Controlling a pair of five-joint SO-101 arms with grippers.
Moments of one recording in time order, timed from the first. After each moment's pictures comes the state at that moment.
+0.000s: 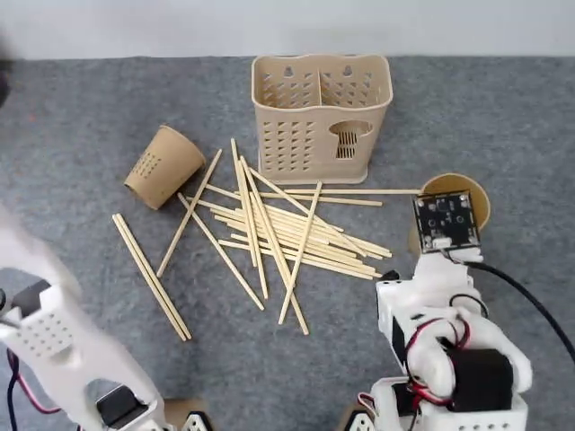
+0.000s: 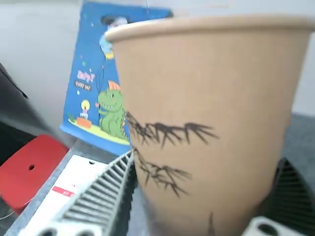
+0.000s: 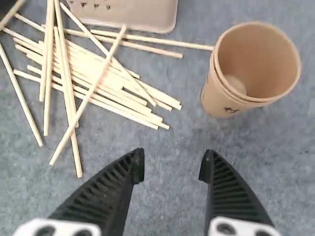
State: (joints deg) left arm -37.7 29.9 -91.9 99.4 -3.3; right arm -5.7 -70.6 38.2 92.2 2.9
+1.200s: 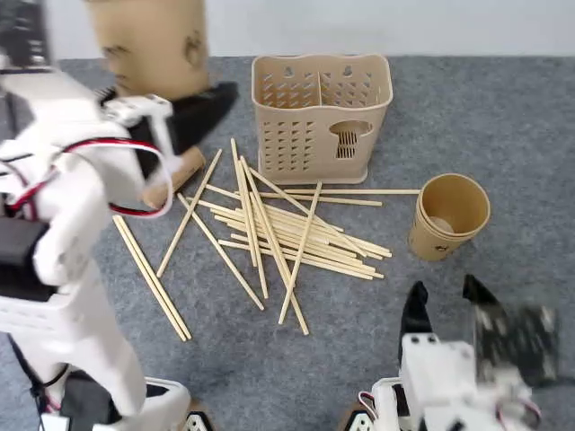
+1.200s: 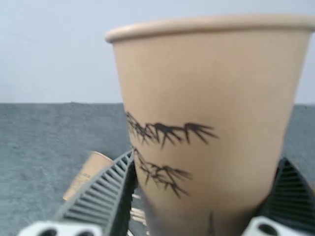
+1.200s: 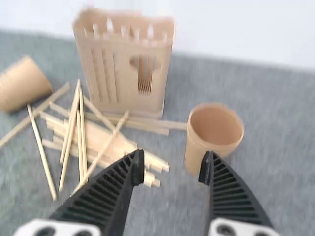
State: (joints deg) left arm 6.2 -14.4 -43.5 99.4 16.3; right arm -5.5 -86.4 18.2 100.5 3.3
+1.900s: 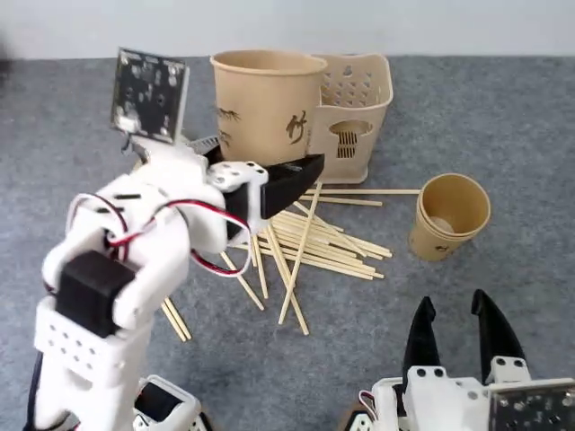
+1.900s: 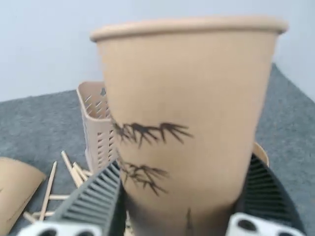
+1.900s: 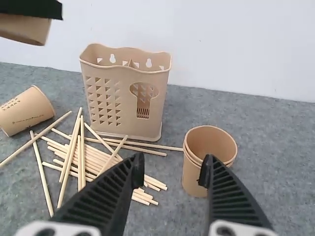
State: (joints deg) left arm 24.0 -38.2 5.6 70.3 19.0; right arm -5.5 -92.7 18.1 100.6 3.3
